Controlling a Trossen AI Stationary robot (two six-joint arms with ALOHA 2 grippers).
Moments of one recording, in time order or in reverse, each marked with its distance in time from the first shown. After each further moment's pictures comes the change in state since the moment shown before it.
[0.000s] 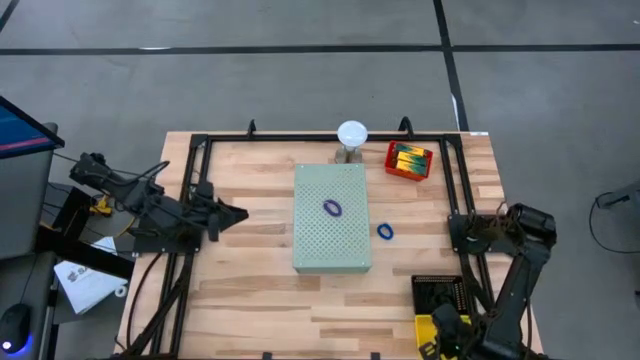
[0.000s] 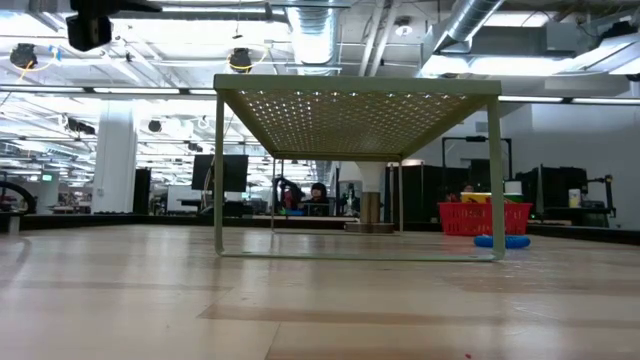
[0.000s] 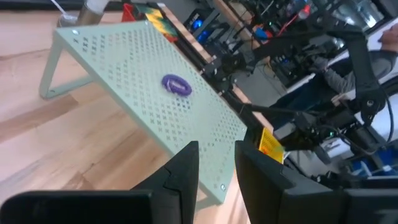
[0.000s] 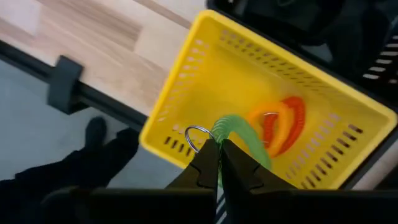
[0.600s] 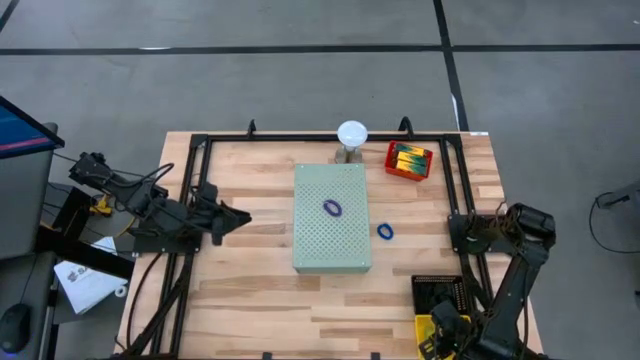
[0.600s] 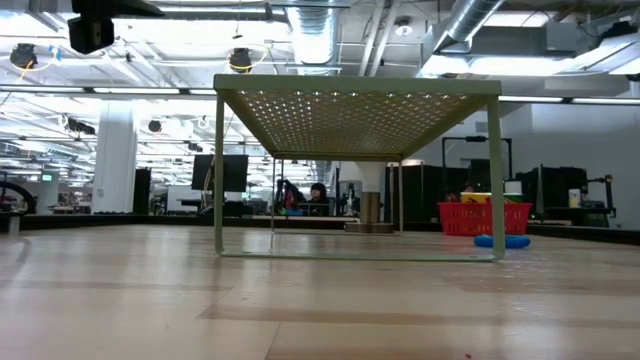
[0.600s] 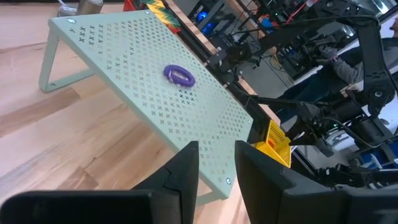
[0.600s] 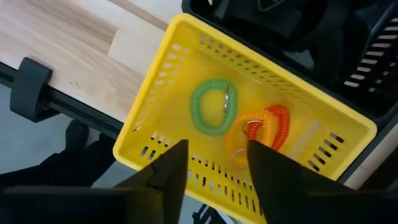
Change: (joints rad) left arm 0.000 0.049 0.000 0.010 0.011 -0.003; right arm -0.004 0.000 -0.044 0.000 -0.046 -0.024
